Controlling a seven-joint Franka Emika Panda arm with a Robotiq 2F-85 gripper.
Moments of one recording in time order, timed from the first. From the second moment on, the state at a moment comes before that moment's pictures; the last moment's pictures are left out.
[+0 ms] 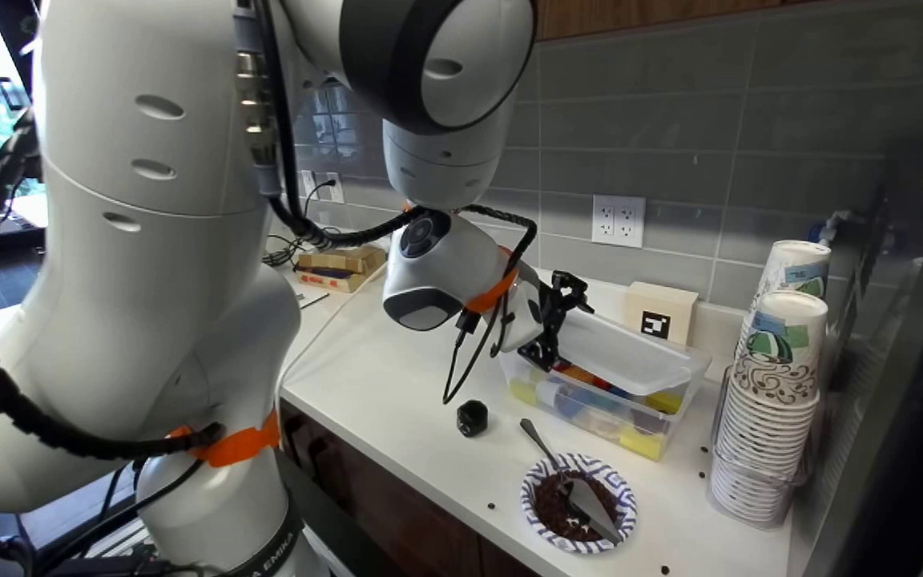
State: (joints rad) arm 1.86 -0.60 -1.86 -2.76 0.70 4.08 0.62
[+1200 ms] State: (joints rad) arm 1.87 -0.56 -1.91 -2.76 0.91 4.04 0.34
